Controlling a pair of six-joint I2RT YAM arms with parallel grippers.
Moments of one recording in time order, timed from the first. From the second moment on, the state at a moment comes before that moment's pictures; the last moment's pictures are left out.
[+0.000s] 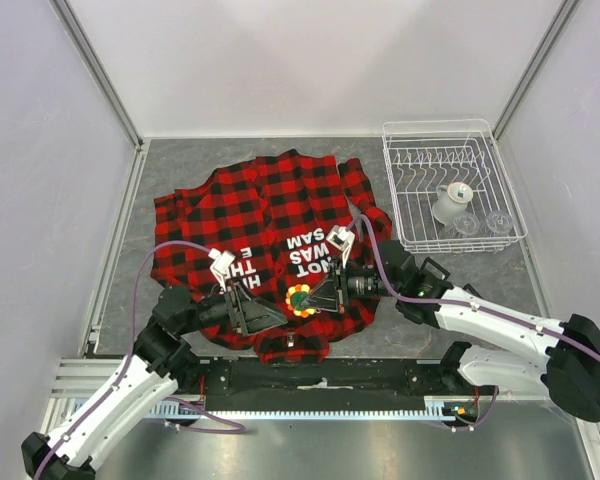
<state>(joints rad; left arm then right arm) -0.61 0.31 0.21 0.08 0.66 -0.98 0.88 1.09 0.59 0.25 -0.56 0.58</state>
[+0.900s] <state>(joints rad) -0.61 0.62 0.17 0.54 0.89 -1.10 0.87 1.16 0.62 0.25 -0.56 0.55</state>
